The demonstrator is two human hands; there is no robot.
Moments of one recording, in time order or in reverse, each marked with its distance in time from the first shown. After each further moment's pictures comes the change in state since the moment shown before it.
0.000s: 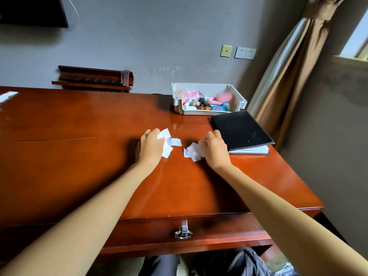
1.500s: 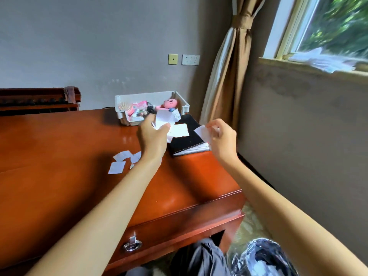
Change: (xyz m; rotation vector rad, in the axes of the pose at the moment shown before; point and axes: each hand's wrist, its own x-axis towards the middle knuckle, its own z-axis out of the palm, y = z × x) left_hand -0.039 0.155 0.014 -0.844 -0.019 0.064; right_hand -0.035 0.066 -0.123 0.302 0.465 0.221
